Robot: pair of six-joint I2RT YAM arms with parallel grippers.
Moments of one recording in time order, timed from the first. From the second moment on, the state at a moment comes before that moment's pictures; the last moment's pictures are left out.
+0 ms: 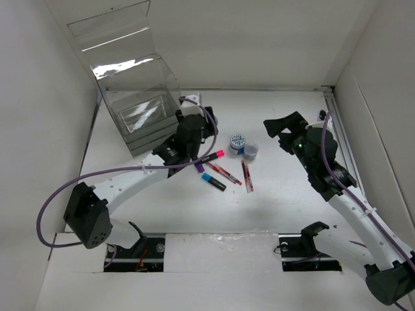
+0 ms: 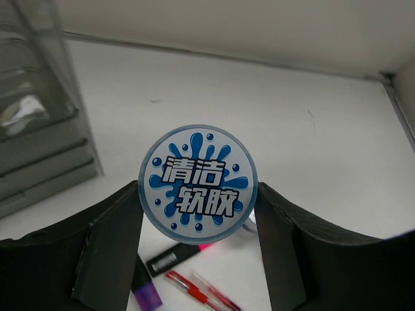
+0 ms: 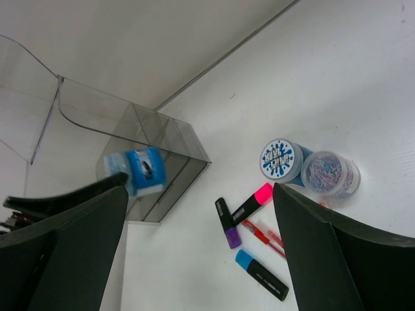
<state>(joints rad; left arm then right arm) -0.82 1.40 1.10 0.04 -0.57 -0.42 0.42 0.87 0.87 -0.17 0.20 0.91</state>
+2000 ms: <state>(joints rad) -0.83 1.53 1.05 0.23 -0.47 -0.42 0.43 0.92 0.87 -0.15 0.22 0.91</state>
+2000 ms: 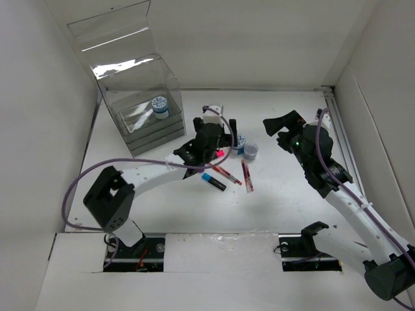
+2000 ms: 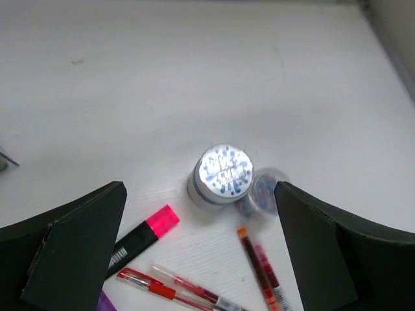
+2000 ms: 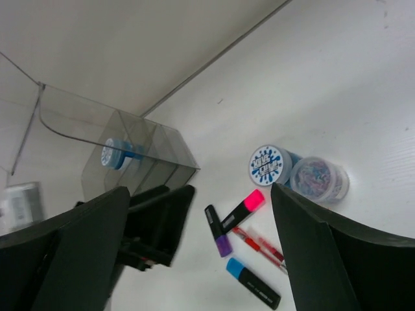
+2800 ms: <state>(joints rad) -0.83 2.05 1.43 0.04 -0.32 -0.36 0.42 0.90 0.87 -0.16 0.28 0.91</state>
